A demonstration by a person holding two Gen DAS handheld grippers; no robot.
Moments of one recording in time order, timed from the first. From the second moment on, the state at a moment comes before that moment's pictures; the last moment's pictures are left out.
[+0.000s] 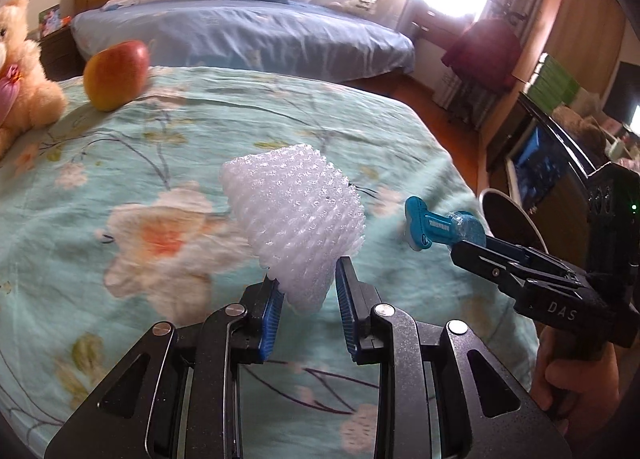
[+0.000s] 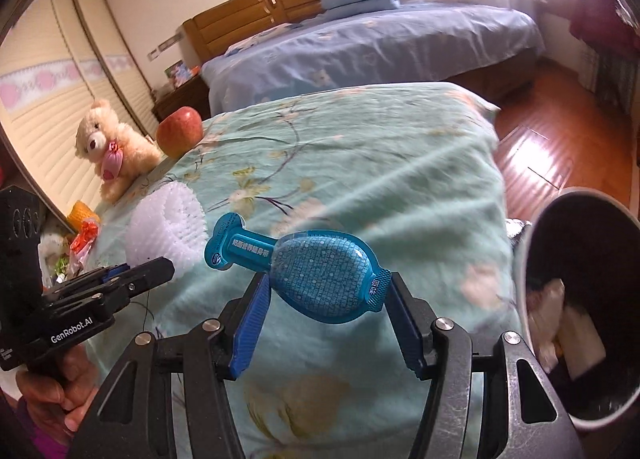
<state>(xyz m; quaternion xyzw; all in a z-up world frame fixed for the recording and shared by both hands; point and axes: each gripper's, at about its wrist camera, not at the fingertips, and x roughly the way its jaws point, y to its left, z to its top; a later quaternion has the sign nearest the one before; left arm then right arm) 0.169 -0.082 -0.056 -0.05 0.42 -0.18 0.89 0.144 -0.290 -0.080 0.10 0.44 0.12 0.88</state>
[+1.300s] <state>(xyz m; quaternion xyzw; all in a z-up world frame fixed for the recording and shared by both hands) 0.134 -0.170 -0.045 0.02 0.41 -0.25 0.87 0.076 -0.364 -0.065 0.16 0.40 0.04 0.90</state>
